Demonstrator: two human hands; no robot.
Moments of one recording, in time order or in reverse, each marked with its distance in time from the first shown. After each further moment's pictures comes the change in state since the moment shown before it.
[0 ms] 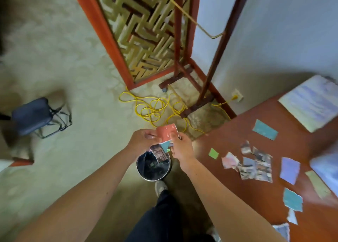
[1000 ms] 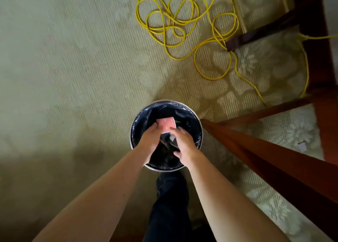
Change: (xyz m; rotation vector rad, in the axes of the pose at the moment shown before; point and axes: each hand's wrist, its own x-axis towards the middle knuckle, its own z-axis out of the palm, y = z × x) left_hand 0.329 -0.388 0.058 -0.366 -0.028 -0.589; right_hand 0.324 0.339 0.111 -0.186 0.007 0.706
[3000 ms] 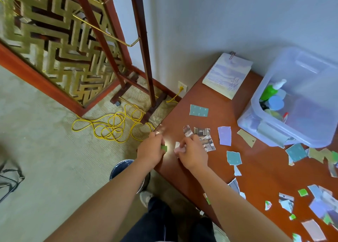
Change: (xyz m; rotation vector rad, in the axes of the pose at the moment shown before) left_hand -0.470 0.100 0.217 1.509 0.114 1.123; right_hand -0.443 0.056 -0.312 -0.416 0.707 -0.762
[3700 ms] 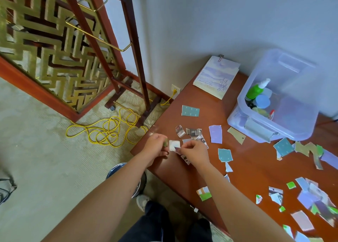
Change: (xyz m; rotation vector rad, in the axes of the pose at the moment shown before) left_hand -0.003 0.050 -0.012 -1.146 -0.166 -0.489; right_hand -0.014 0.018 -0.027 0.593 -0.022 0.223
